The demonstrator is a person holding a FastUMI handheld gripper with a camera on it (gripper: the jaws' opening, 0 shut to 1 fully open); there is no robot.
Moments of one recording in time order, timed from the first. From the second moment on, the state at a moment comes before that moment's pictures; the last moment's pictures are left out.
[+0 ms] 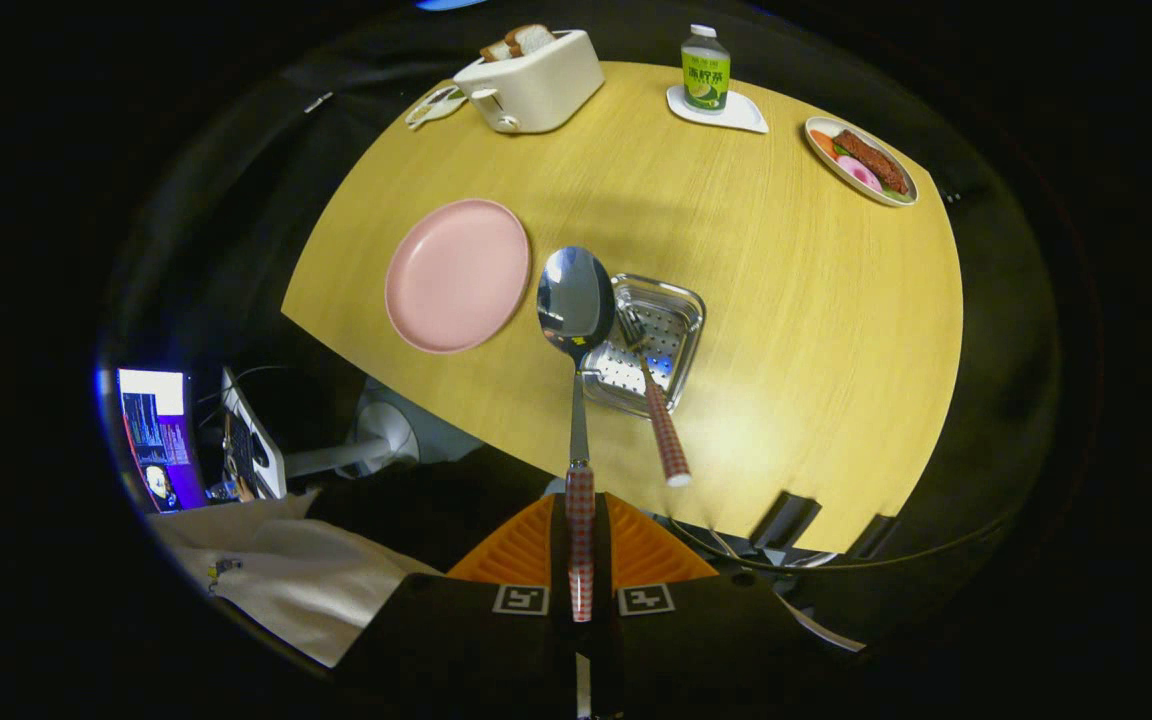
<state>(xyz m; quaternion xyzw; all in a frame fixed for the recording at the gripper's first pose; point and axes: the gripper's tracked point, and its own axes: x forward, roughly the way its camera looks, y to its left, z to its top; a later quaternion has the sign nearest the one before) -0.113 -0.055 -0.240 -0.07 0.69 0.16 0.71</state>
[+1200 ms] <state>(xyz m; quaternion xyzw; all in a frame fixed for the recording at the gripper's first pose) -0.065 -0.075 -0.251 -0.09 0.84 0.15 0.52</state>
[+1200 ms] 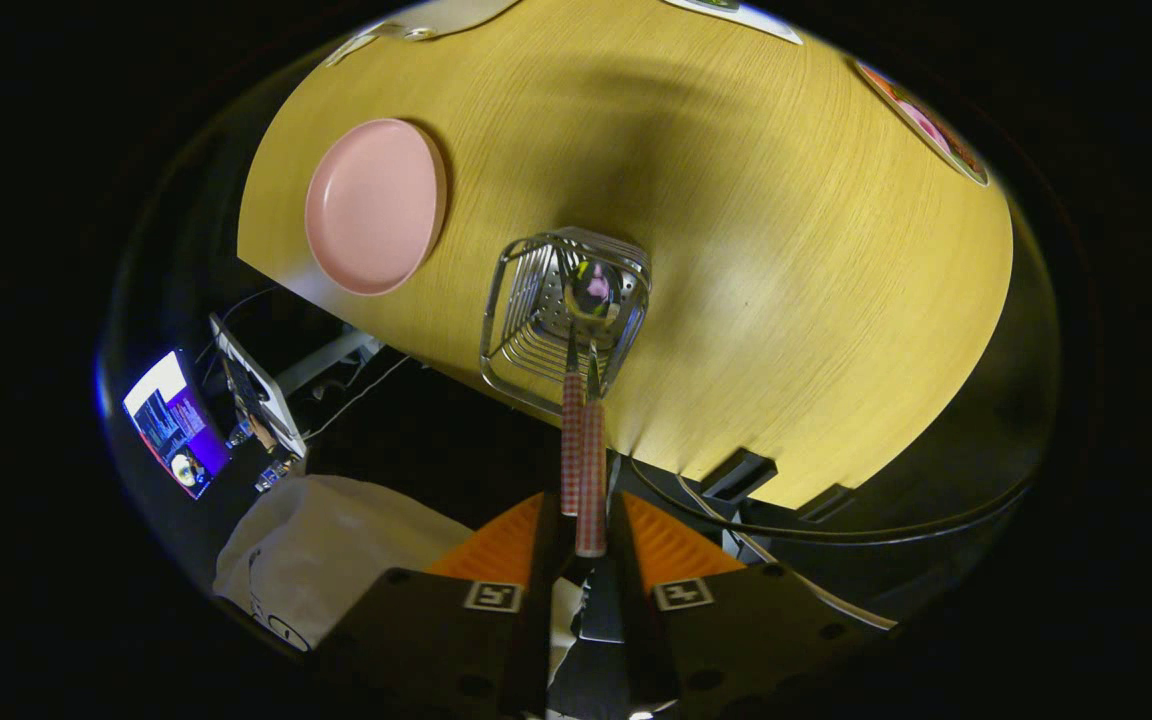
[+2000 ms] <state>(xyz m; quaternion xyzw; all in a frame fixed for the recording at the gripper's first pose) -0.035 -0.036 -0.167 -0.01 0.64 0.19 0.74</state>
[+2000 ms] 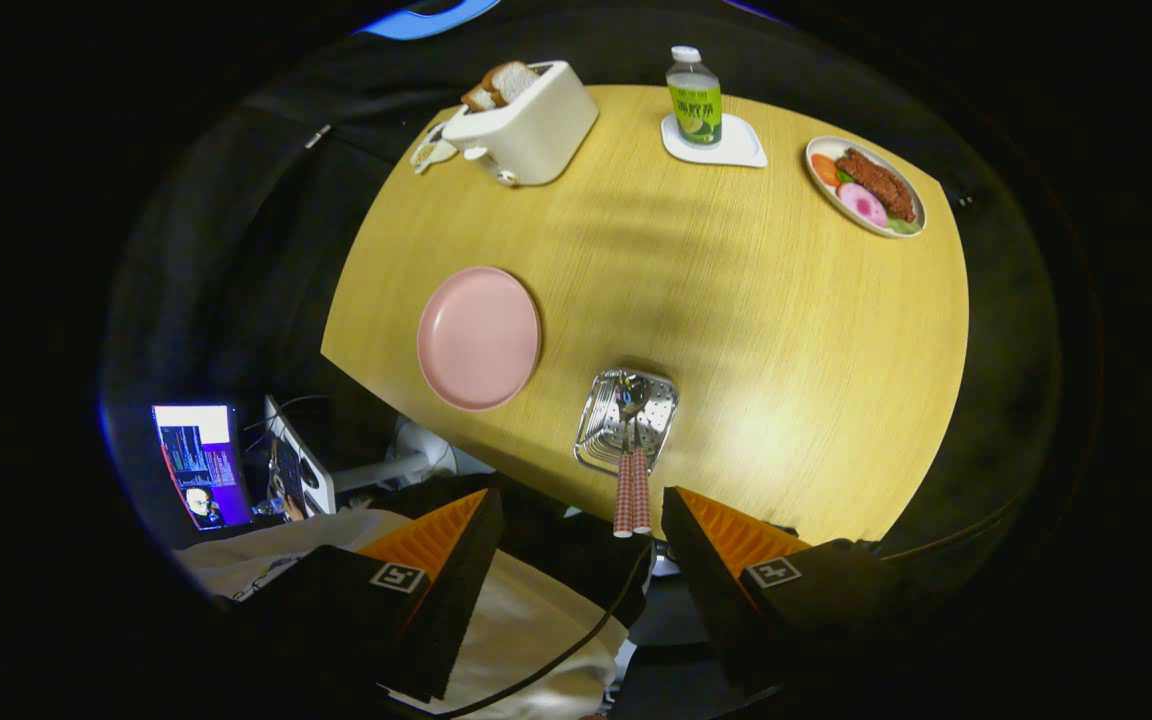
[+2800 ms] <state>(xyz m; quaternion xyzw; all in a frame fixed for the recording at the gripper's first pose) -0.008 -0.021 -0.009 0.08 0.27 0.11 0.95</state>
